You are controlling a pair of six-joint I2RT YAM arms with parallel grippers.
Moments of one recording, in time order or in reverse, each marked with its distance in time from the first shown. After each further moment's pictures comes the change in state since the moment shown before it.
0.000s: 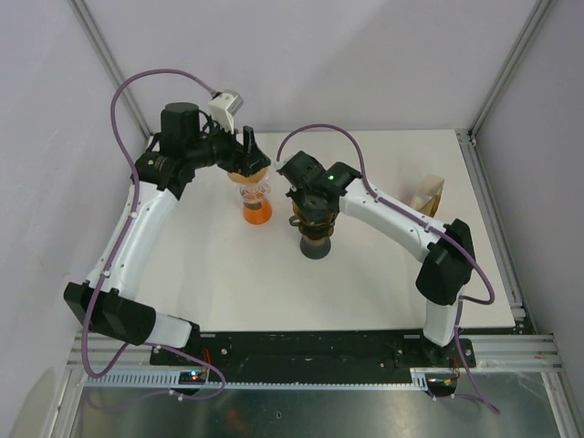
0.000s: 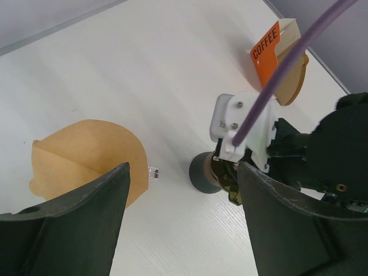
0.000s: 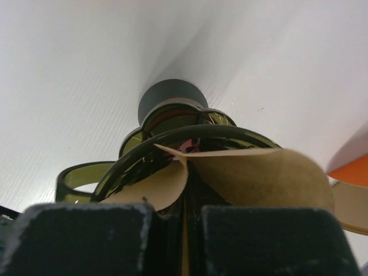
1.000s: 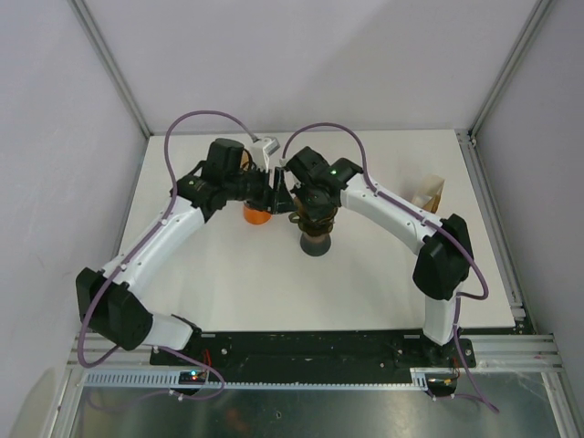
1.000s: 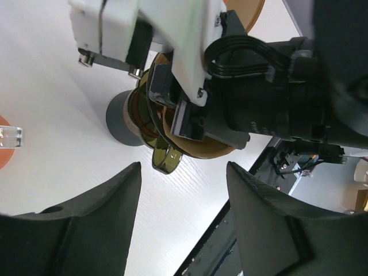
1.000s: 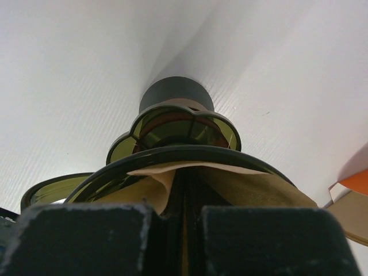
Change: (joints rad) left arm -0.187 -0.019 -0.277 0.059 0.039 -0.195; right arm -0.058 0.040 -0.005 0.015 -0.063 -0.008
